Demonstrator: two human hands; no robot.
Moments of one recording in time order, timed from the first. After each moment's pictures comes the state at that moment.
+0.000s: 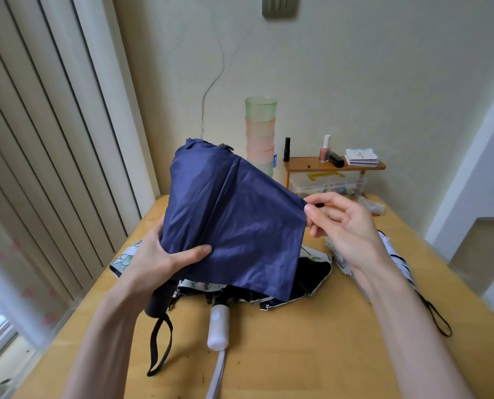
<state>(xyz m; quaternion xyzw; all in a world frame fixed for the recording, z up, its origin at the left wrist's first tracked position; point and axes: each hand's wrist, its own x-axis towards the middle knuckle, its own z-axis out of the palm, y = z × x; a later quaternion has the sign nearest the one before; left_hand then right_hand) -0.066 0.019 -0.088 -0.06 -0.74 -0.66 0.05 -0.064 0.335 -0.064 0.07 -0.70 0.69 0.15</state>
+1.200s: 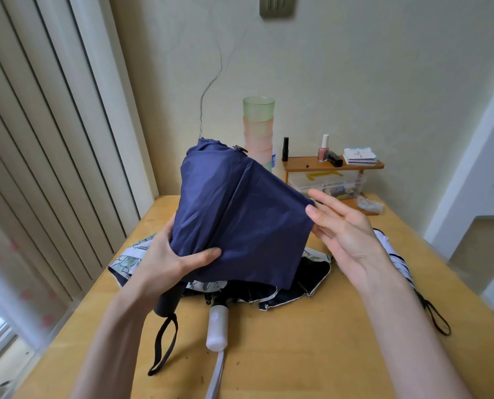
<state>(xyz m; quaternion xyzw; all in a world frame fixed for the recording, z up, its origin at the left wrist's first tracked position) -0.066 0.034 -0.087 -0.07 -0.76 -0.64 0.06 -0.068 0.334 -0.066 0.02 -0.55 0.83 0.09</state>
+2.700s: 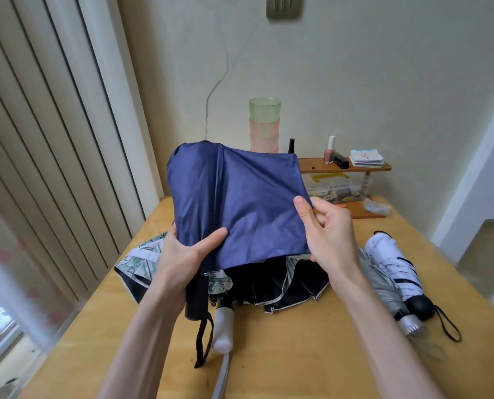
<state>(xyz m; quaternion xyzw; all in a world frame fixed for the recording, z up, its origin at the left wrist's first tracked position) -0.065 0.063 -0.086 0.05 -0.65 -0.75 0.10 -0.075 0.297 -0.075 0.09 -0.76 0.59 0.27</state>
